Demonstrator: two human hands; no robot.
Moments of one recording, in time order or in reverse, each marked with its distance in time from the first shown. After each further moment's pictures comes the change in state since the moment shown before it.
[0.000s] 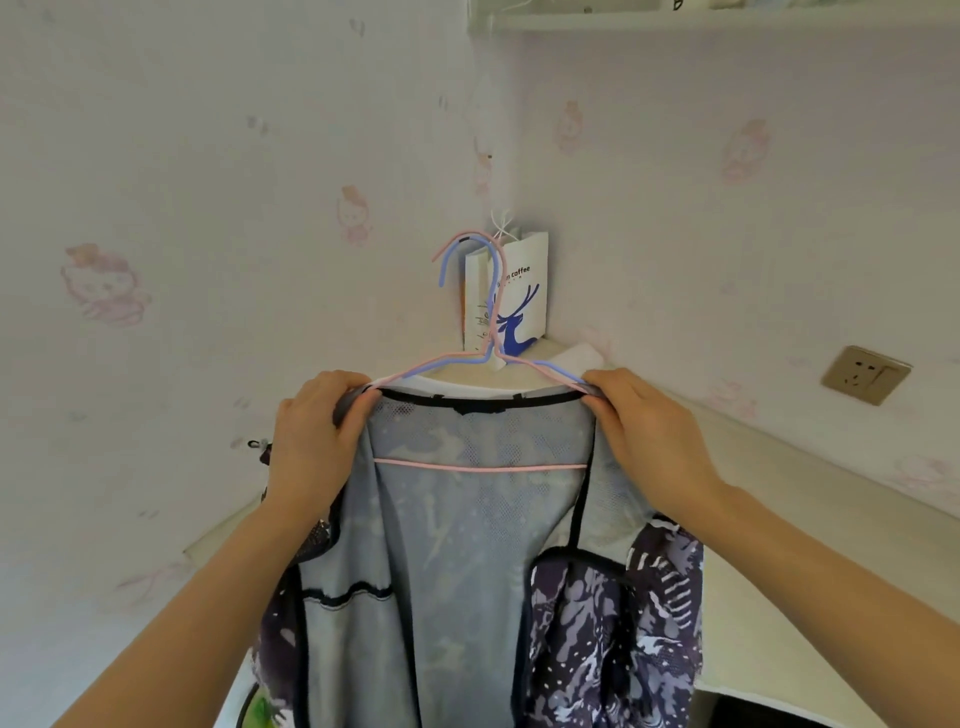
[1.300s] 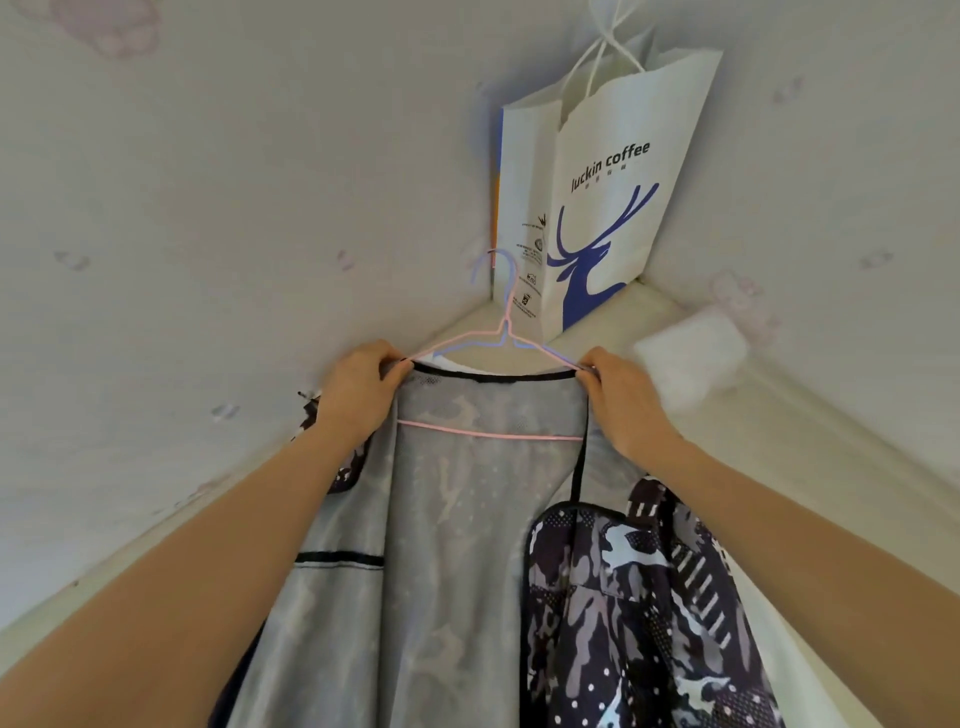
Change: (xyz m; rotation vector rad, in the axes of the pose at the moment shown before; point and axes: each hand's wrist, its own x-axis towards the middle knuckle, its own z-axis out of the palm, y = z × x) left_hand 0.167 -0.264 0.326 0.162 -0.385 -0.500; right_hand 0.160 0.216 0.413 0.209 -0.541 0.309
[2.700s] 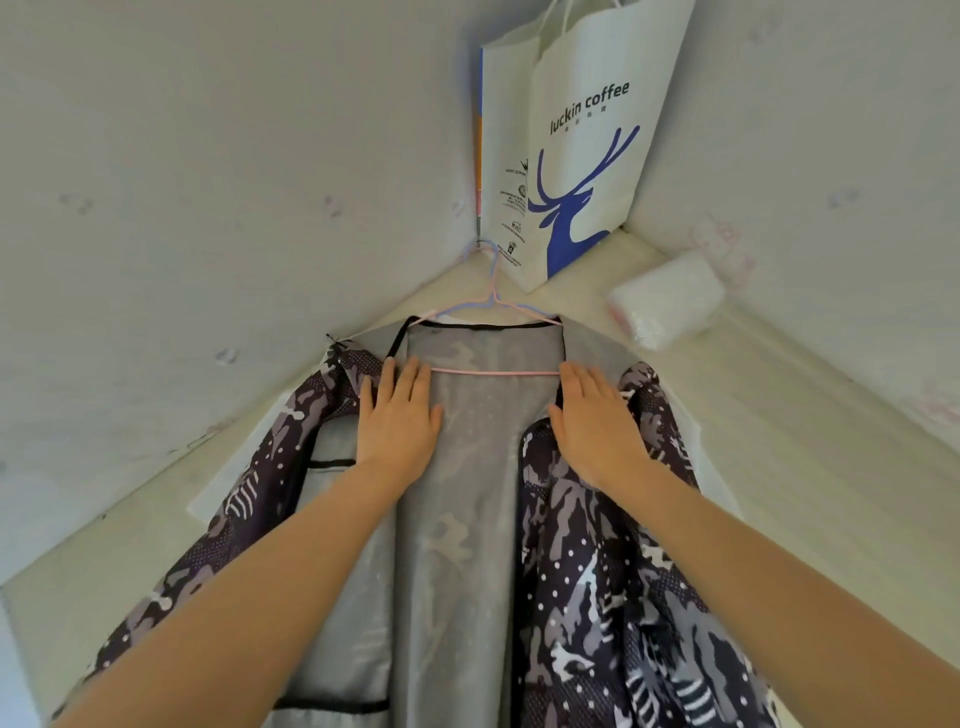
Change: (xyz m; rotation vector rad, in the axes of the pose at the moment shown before) left_hand -0.100 0.006 0.058 0.565 -0.180 0.110; right_hand -0.091 -0.008 0.021 -0.312 -0.257 -0.012
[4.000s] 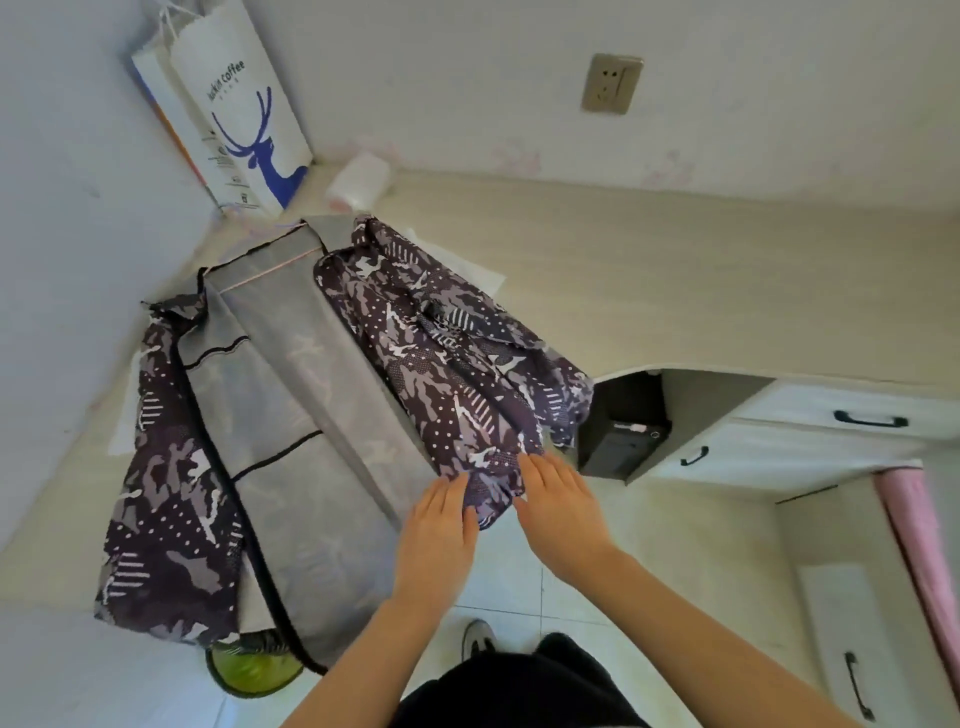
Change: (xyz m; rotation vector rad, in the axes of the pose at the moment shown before) left_hand -0.468 0.032 0.024 -0.334 -0.104 0.719; right_hand -0.530 -0.166 0.092 0.050 0.129 0.566
